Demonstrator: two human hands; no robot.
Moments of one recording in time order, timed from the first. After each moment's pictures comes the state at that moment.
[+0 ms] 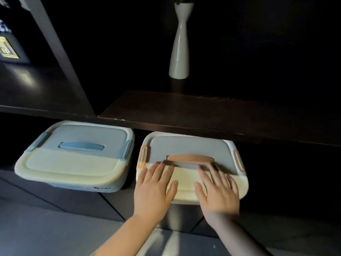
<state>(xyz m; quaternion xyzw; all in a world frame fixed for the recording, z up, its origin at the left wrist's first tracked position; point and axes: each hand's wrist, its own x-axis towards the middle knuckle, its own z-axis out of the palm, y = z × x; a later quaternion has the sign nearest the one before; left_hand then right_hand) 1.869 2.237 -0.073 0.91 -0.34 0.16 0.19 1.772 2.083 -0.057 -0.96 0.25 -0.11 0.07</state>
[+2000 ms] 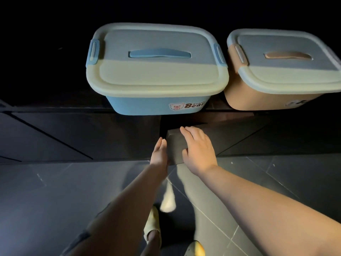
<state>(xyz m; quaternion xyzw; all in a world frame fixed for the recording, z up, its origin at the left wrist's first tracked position) 1.958 2.485 -0.256 0.59 0.15 -0.45 0.65 1.876 2.392 -0.200 -0.96 0.23 -0.02 0.14</state>
